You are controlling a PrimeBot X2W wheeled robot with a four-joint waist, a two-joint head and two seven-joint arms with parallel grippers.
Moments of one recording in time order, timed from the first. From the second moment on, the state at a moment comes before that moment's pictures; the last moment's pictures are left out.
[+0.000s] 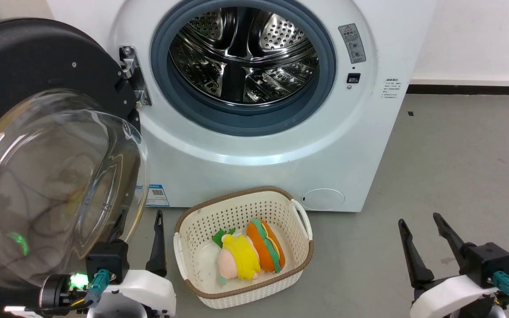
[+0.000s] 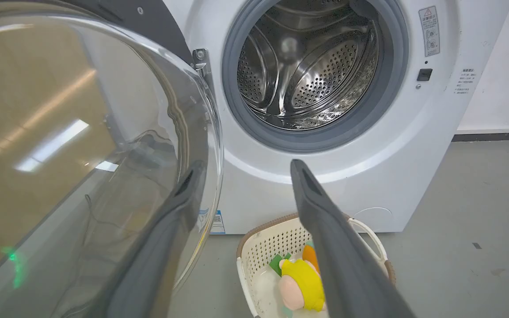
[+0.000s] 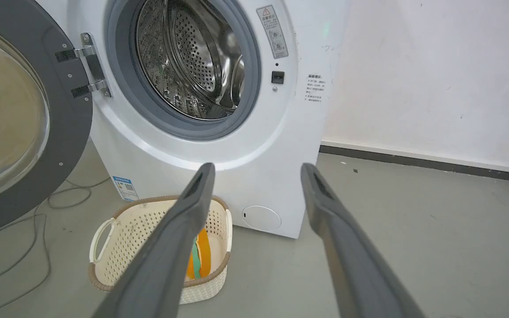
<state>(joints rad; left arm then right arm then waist) -0.01 0.05 -0.02 0.01 0.00 0.04 -0.03 0.01 -0.06 -0.02 0.01 0.04 0.13 -0.03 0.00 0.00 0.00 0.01</state>
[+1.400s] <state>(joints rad) -0.26 0.10 0.22 -0.19 -0.17 -0.03 -0.12 0.01 -0.06 -0.10 0.01 0.14 0.13 -0.12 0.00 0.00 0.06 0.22</state>
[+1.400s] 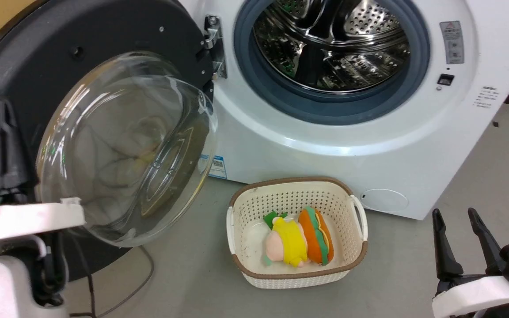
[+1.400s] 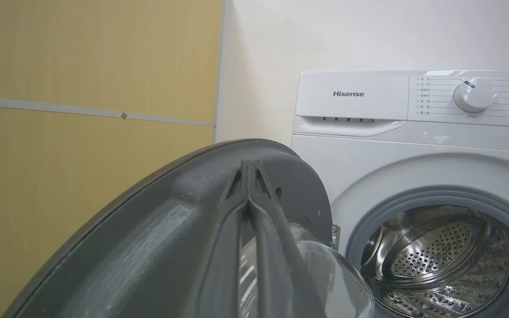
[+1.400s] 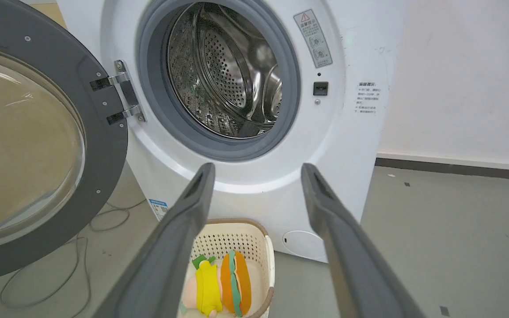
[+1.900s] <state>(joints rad) -0.36 0.20 0.38 -0.06 -0.38 -0.07 -0.14 0.01 -0.06 -0.13 0.03 0.17 0.13 -0.15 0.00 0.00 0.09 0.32</state>
